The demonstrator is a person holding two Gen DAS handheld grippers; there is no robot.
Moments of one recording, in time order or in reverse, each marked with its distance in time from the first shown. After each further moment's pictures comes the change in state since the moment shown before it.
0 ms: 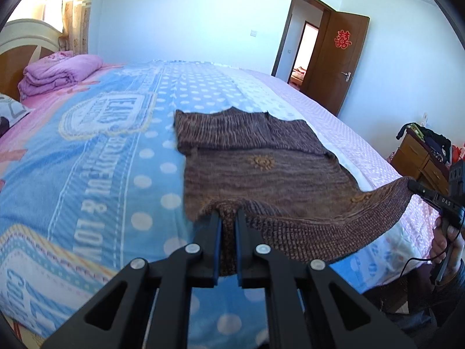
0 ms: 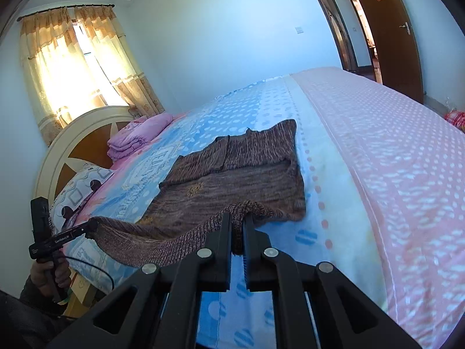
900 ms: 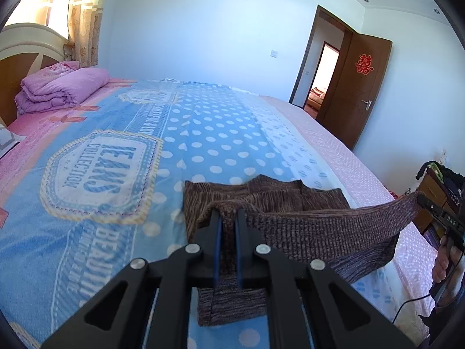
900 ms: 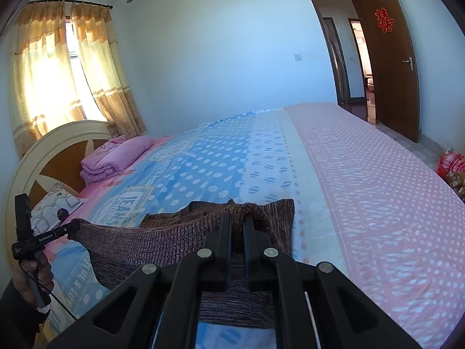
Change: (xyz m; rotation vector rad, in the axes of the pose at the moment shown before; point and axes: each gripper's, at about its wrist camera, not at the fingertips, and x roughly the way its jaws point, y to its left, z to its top) left arm 0.098 0.037 0.152 -0.077 -0.086 0.050; right arm 0.122 -0.005 0.160 -0.078 -0.100 -0.108
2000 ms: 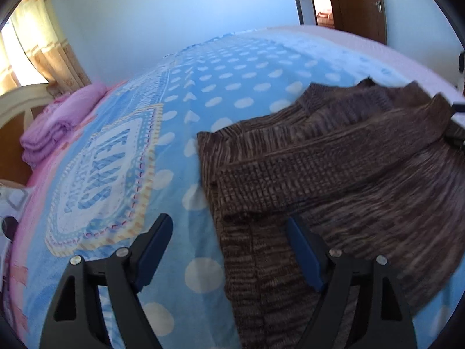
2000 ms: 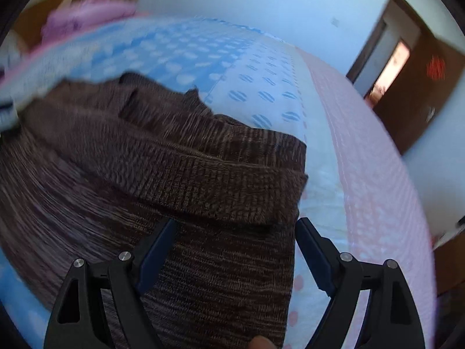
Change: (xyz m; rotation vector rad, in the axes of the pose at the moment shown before) left arm 0.162 -0.007 -0.050 0.384 0.203 0.326; right arm 0.212 0.020 -0.065 -0.524 0.427 -0.329
